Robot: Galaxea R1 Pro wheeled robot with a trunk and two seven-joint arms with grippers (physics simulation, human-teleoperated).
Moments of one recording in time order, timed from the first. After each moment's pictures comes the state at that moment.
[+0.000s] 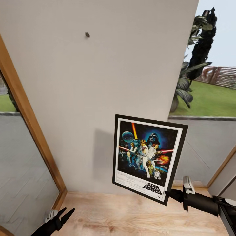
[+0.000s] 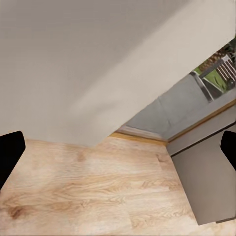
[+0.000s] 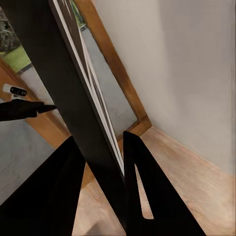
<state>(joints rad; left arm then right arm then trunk) -0.39 0.27 0.13 -0.18 0.50 -0.28 -1.12 -0.26 -0.31 -0.29 -1.13 -0.09 0.27 1.40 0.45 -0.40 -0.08</state>
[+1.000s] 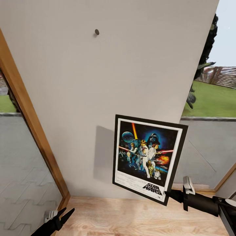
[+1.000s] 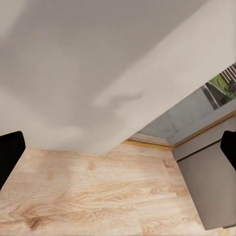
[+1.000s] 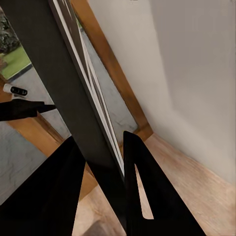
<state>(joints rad) -0.39 0.27 0.13 -0.18 0.50 -0.28 -1.12 -0.26 -0.31 -0.29 -1.13 -0.09 0.27 1.41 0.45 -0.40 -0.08</state>
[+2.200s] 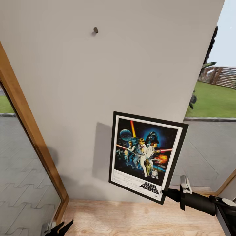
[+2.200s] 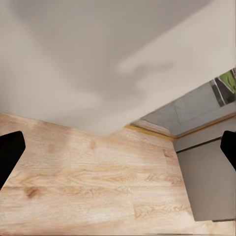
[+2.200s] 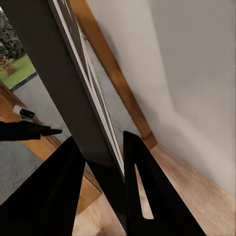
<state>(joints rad) -0.38 0.27 0.13 -0.03 0.50 -0.29 -1.13 -0.26 -0.28 -0.28 -1.16 -0.10 0.28 1.41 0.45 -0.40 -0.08</state>
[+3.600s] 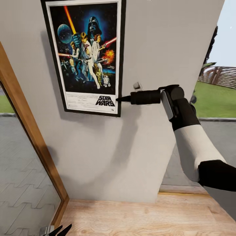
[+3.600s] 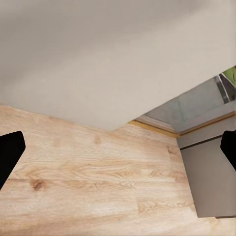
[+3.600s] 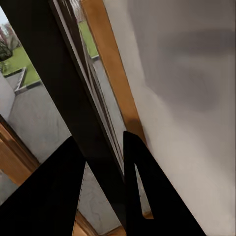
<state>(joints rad) -0.36 0.27 0.13 -0.03 0.50 -0.29 -1.12 -1.36 0.02 0.11 -0.98 -0.08 0.99 1.13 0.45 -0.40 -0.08</state>
